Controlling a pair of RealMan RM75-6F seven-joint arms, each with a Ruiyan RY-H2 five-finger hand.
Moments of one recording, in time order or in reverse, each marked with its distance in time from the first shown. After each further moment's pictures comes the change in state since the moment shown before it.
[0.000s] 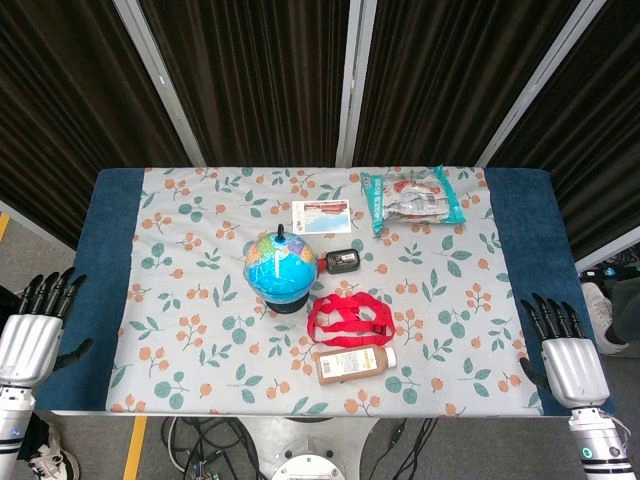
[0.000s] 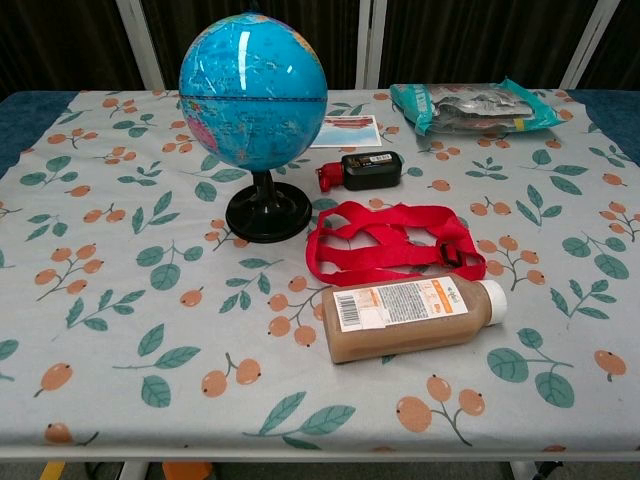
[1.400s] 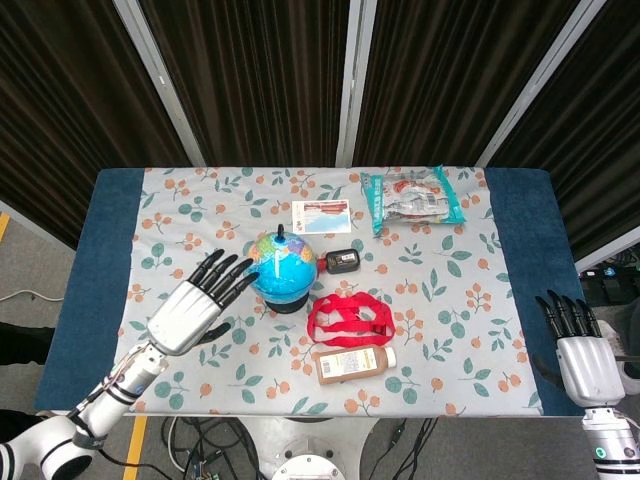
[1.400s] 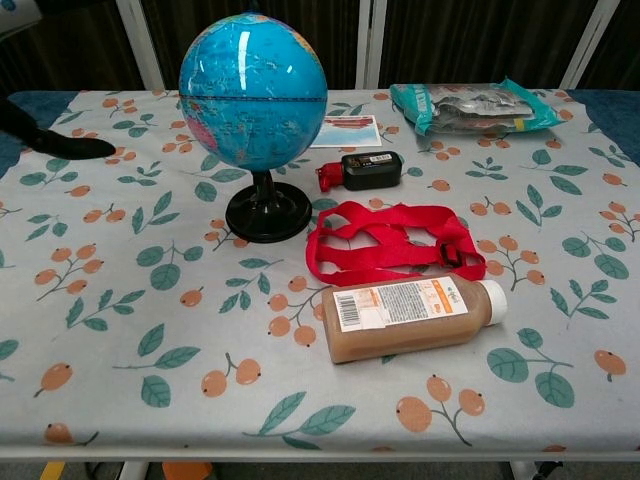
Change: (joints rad) left arm -0.376 -0.170 -0.102 -0.137 0.200 -0.301 0.162; right arm -0.009 -0.002 0.007 0.076 -0.001 0.026 0.087
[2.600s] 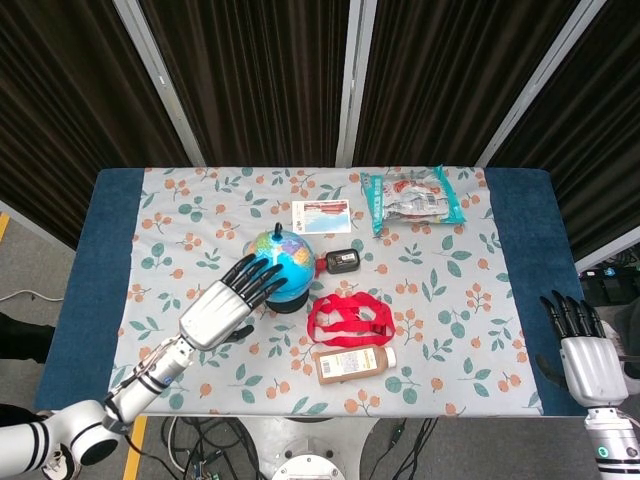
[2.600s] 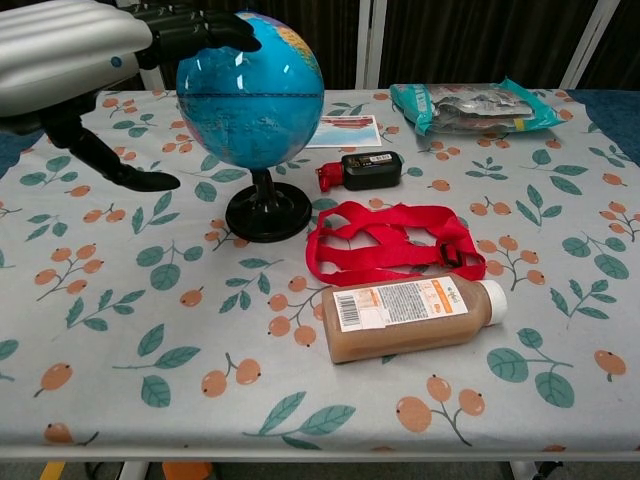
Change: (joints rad) left arm -0.103 -0.088 0.041 0.080 -0.070 -0.039 -0.006; right arm -0.003 -0.002 0.004 0.012 0.015 -0.006 0.012
